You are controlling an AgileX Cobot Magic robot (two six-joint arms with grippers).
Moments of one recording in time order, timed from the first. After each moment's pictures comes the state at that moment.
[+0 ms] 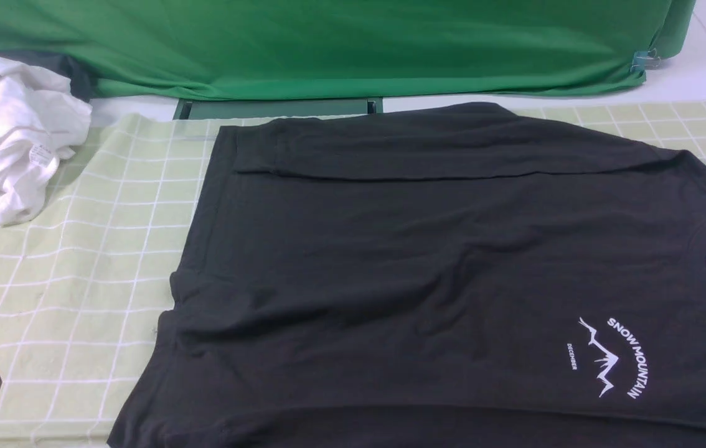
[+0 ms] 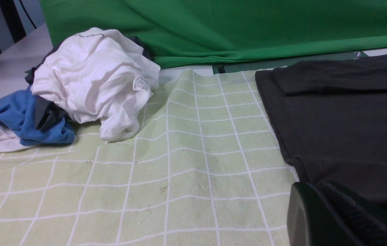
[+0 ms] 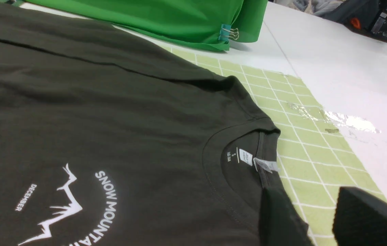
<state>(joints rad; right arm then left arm) -0.03 0.00 0.01 -0.07 0.22 -0.11 0.07 0.00 0.00 -0.05 0.23 0.15</state>
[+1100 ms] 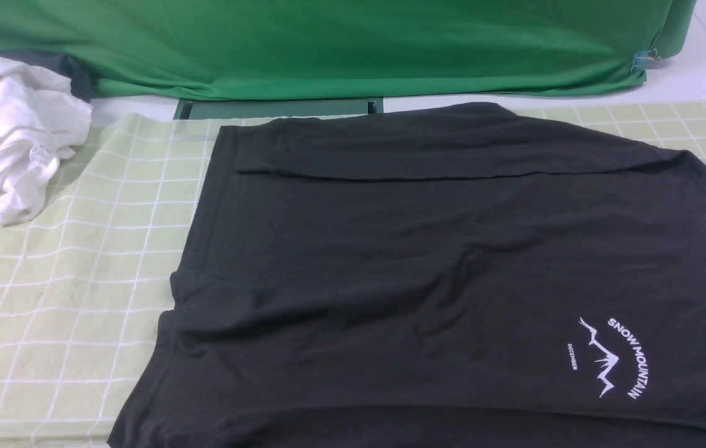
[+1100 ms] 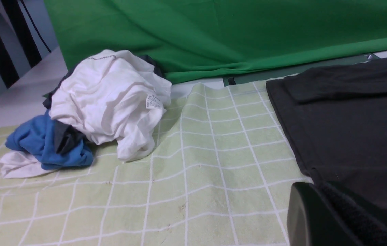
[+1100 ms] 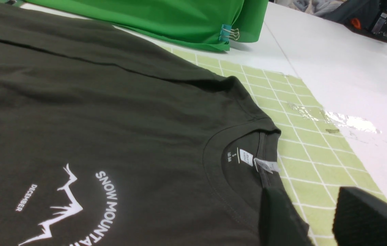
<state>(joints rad) -0.03 0.00 0.01 -0.07 0.22 -0.11 0.07 0.00 0.00 0.03 0.19 0.15</state>
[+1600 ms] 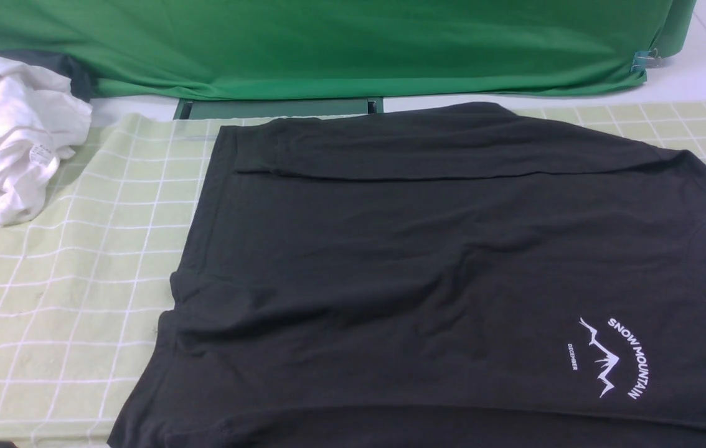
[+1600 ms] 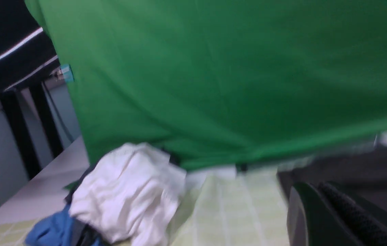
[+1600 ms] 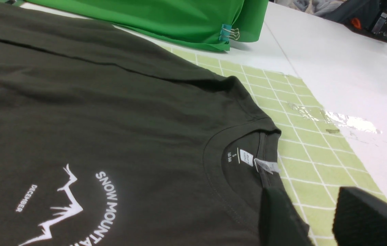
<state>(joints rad) -0.03 0.00 0.01 -0.07 0.22 -0.11 0.07 0.00 0.00 0.07 -0.09 0.09</state>
